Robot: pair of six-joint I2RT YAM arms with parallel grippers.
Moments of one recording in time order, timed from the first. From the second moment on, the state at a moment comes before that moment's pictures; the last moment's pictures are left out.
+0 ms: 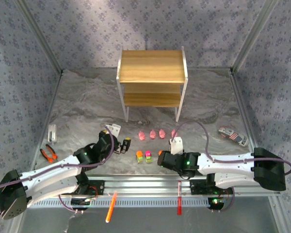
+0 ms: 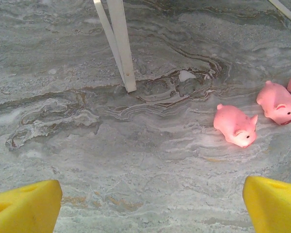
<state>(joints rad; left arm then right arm) -0.95 0.85 0.38 -0.19 -0.47 -0.37 1.28 1.14 0.51 -0.54 0.60 1.06</state>
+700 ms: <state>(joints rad) -0.95 0.85 0.38 -0.19 -0.46 -0.37 1.23 1.18 0.47 -0.51 0.53 1.03</state>
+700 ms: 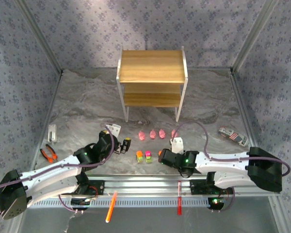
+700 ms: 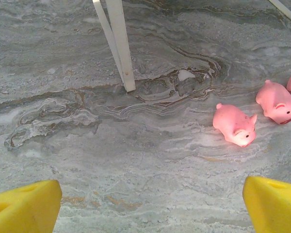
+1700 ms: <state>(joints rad) -0.95 0.86 0.38 -0.19 -0.46 -0.37 1.20 1.25 0.47 -0.45 0.52 1.00</state>
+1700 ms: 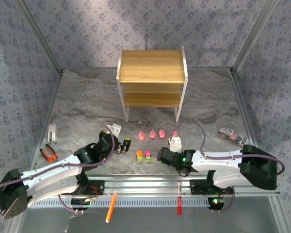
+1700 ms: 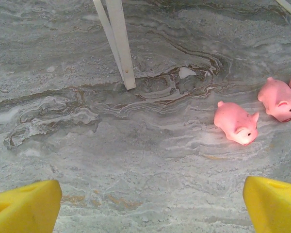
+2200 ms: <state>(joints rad) -0.95 0.86 0.38 -0.19 -0.46 -0.37 1.20 1.20 0.48 -0.51 0.55 1.00</state>
